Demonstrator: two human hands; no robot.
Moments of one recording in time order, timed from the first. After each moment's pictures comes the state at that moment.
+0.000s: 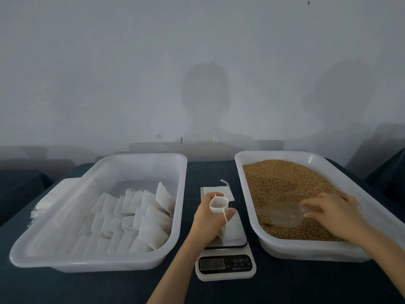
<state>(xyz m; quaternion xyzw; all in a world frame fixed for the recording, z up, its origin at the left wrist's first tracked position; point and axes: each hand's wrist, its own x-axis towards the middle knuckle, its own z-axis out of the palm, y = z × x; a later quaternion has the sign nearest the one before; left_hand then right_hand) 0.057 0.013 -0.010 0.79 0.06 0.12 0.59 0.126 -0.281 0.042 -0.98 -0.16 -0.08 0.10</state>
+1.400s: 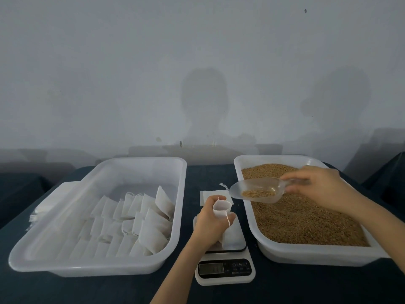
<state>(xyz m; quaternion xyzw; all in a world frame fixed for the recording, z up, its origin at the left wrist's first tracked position) 0.064 0.010 -0.014 0.80 0.05 0.11 0.58 0.118 -0.239 0.119 -0.94 -0.26 -0.07 0.23</state>
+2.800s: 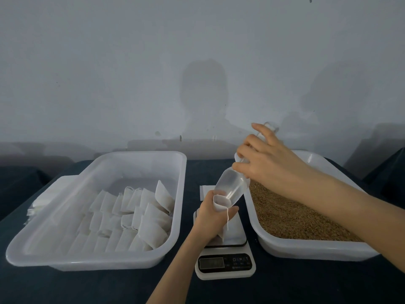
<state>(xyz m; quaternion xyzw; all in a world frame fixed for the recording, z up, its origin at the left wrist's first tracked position) 0.063 0.010 -0.006 0.79 0.05 0.11 0.61 0.089 -0.148 0.155 -0.74 -0.47 -0.42 -0.24</state>
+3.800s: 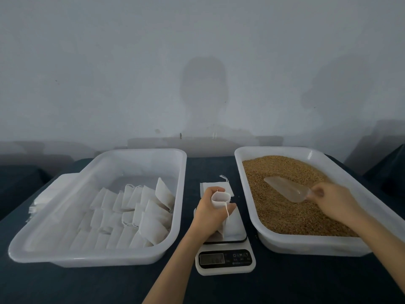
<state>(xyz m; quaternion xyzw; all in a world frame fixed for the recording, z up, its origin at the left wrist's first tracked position) 0.063 0.014 -0.013 0.79 0.05 0.11 0.60 0.144 -0.276 0.047 -0.98 -0.02 -0.04 0.18</state>
